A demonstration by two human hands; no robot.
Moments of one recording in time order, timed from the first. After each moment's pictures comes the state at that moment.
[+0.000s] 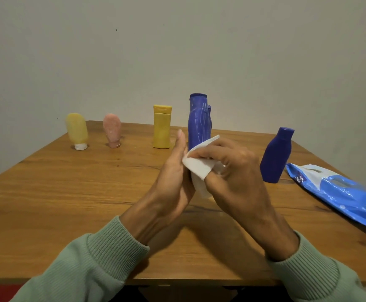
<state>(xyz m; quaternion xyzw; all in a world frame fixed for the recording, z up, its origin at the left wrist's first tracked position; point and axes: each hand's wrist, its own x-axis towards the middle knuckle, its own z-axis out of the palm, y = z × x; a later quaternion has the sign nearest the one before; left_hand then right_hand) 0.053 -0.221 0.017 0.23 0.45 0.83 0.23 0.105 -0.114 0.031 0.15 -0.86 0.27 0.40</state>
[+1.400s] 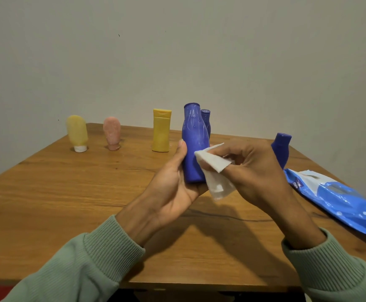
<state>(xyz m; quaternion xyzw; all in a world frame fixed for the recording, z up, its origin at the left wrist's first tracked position) 0.052 -0.220 0.021 0.16 0.33 0.87 0.32 0.106 -0.083 0.052 0.10 -0.86 0.41 0.29</state>
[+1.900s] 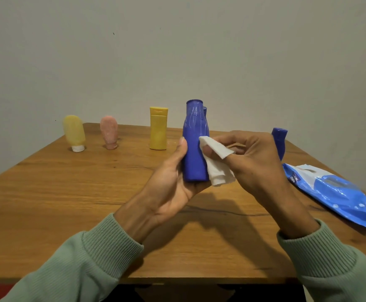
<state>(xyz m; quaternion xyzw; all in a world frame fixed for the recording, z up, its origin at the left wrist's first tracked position) 0.058 -0.221 0.024 0.17 0.36 0.86 0.31 0.107 -0.083 0.053 0.07 -0.80 0.53 0.29</state>
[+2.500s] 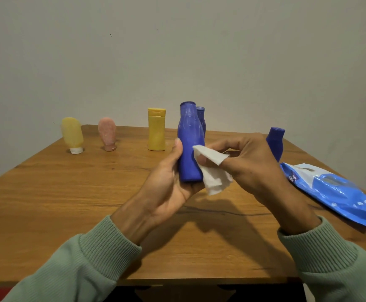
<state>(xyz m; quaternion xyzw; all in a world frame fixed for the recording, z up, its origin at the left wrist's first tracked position) 0.058 -0.220 0.024 0.18 0.36 0.86 0.31 0.111 -0.080 0.057 0.06 -0.82 0.52 0.23</state>
